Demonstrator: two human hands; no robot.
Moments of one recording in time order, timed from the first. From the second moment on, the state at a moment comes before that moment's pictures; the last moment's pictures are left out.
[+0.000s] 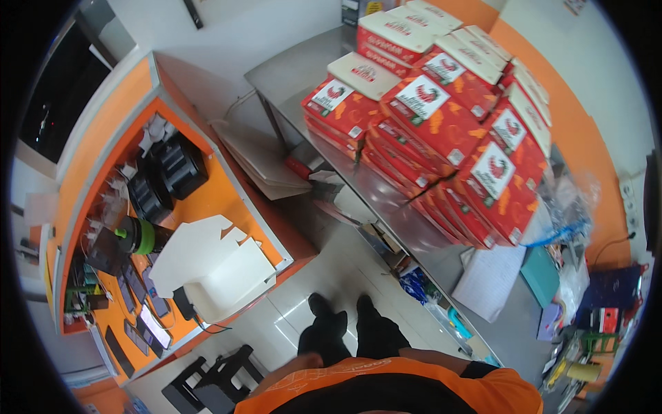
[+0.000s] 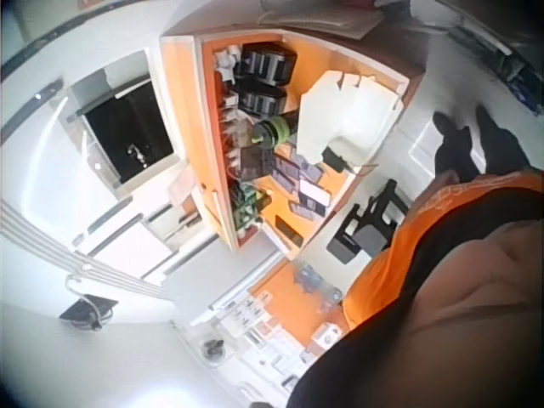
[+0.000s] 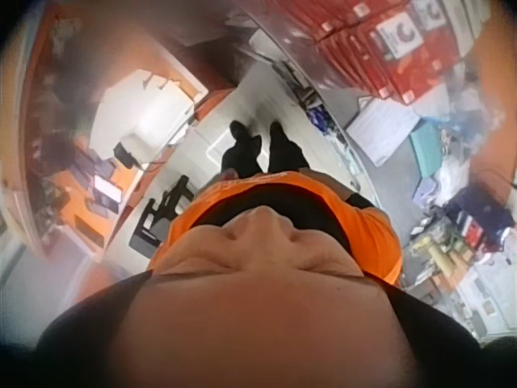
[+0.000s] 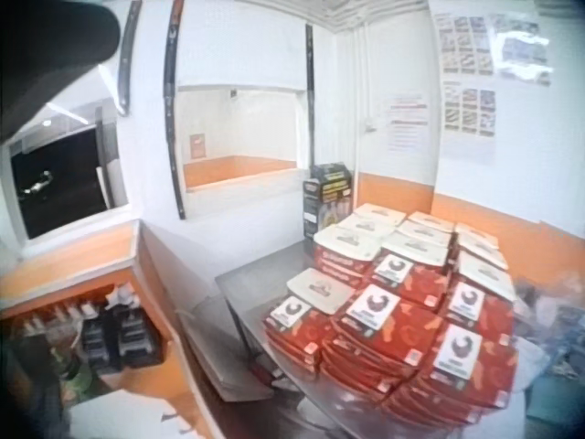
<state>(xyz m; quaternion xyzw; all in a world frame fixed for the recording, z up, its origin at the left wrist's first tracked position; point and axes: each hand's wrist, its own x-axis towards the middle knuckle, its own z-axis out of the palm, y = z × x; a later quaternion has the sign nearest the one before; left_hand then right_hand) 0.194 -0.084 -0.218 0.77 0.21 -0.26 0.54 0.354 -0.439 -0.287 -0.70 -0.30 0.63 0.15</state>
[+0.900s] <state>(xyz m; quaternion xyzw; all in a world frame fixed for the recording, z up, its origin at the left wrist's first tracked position) 0.410 0.010 -0.323 0.82 0.18 0.44 -0.31 0.655 -0.332 -0.738 -0.96 -0.23 0.00 0.18</state>
